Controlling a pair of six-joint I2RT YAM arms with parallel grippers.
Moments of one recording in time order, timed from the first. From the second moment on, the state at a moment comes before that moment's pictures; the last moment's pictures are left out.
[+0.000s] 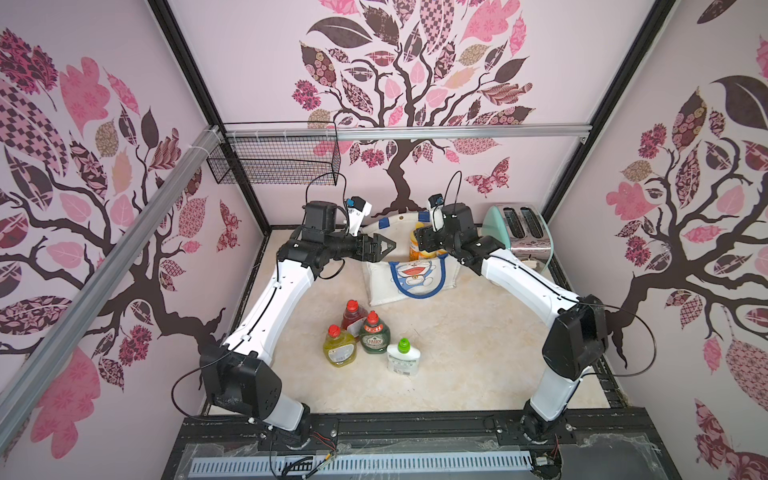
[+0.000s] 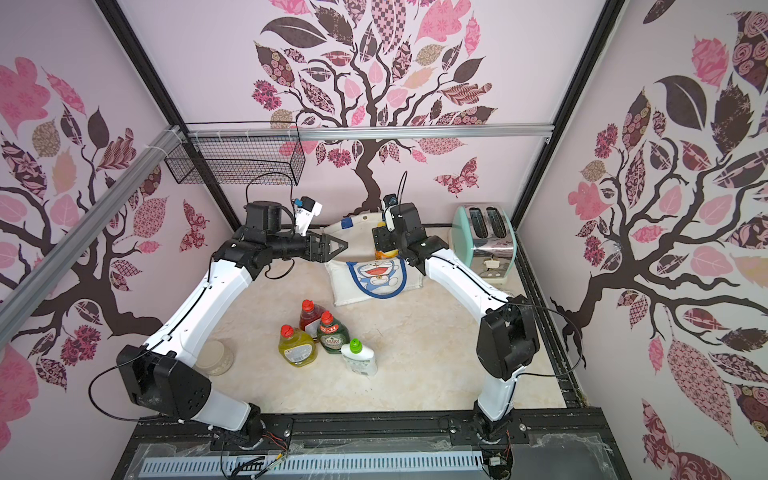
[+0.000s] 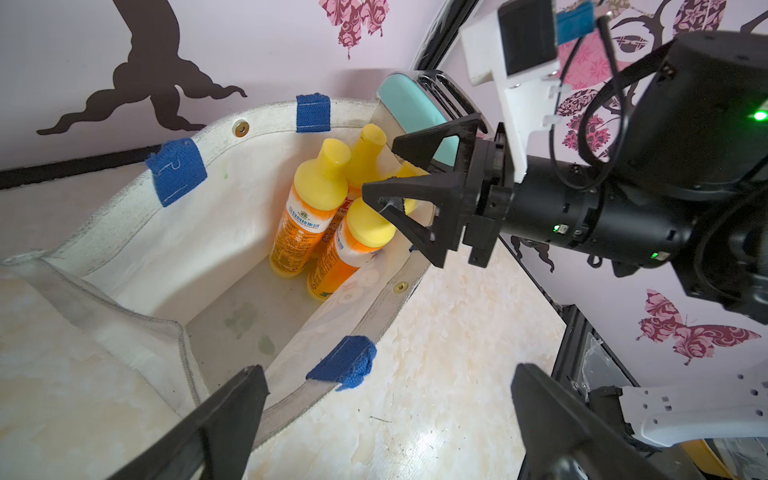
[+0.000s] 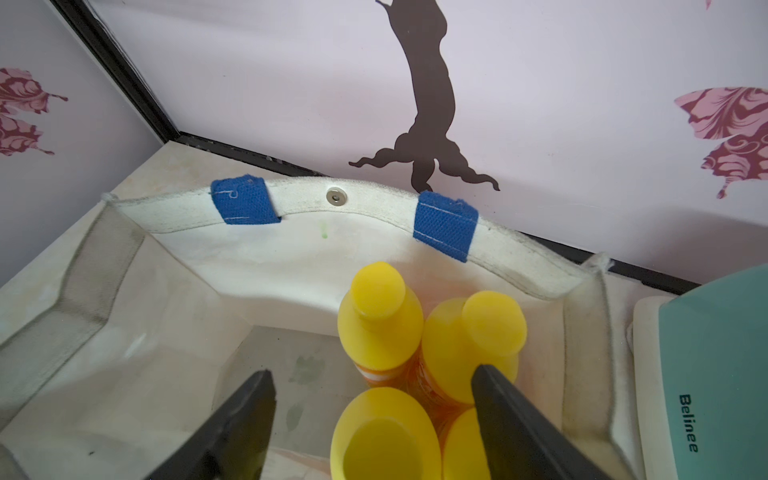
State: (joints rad) left arm -0.27 1.52 1.54 -0.58 0.66 -0.15; right arm 0.51 1.76 1.61 -0.30 0.07 0.09
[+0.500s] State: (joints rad) left arm -0.18 1.42 1.47 -0.56 0.63 -0.20; right arm 0.63 1.50 1.55 -0.44 -0.12 0.06
